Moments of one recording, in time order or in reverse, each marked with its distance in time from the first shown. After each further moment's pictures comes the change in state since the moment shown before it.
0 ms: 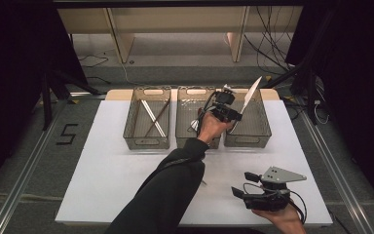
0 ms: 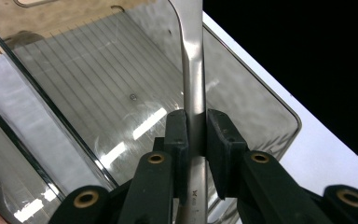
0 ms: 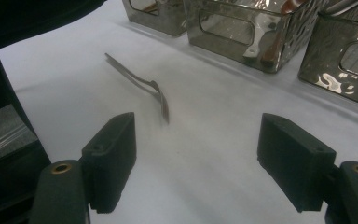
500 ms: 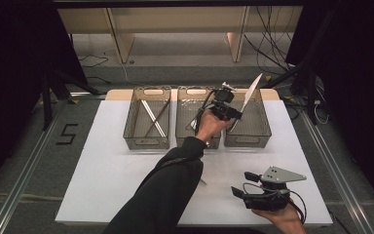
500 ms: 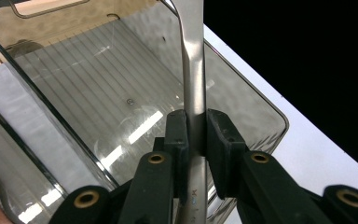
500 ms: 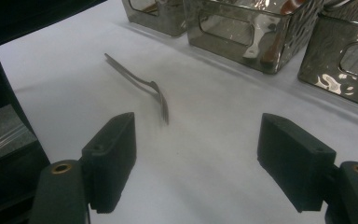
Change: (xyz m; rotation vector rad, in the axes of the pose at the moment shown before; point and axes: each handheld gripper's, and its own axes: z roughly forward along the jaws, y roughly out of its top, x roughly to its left) left arm 0.000 0.005 -0.009 0.000 -0.029 0.016; right arm 0.000 0.000 0.000 -0.002 -0.002 -0.003
